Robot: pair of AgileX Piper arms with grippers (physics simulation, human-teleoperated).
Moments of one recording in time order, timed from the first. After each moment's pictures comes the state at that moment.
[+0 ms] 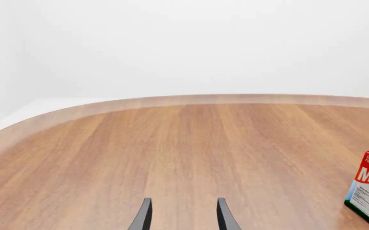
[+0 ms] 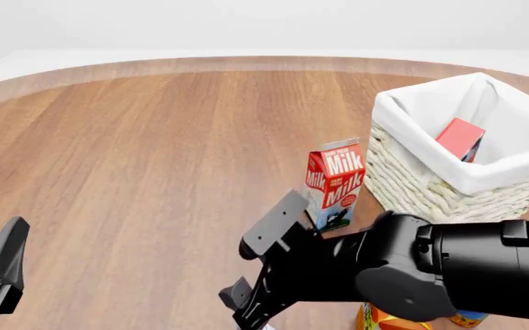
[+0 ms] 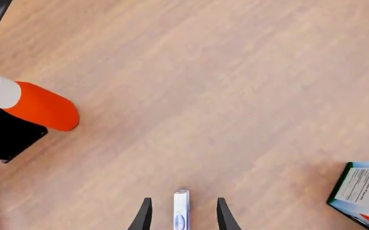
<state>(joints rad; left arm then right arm) 0.00 0.01 0.00 0.00 0.00 1.05 1.46 -0.74 0.19 0.16</state>
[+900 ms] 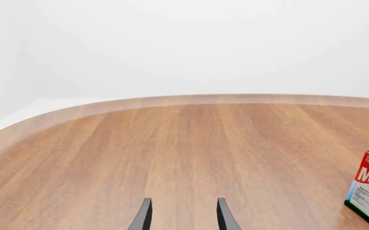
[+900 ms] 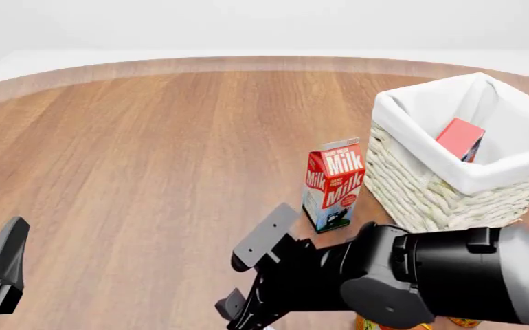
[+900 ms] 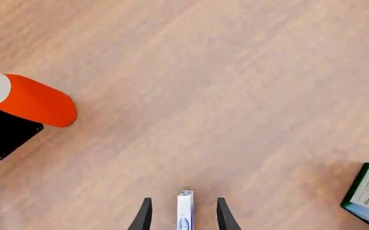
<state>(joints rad) 0.00 0.01 0.00 0.00 0.00 1.07 1.52 -0.74 0.16 0.18</state>
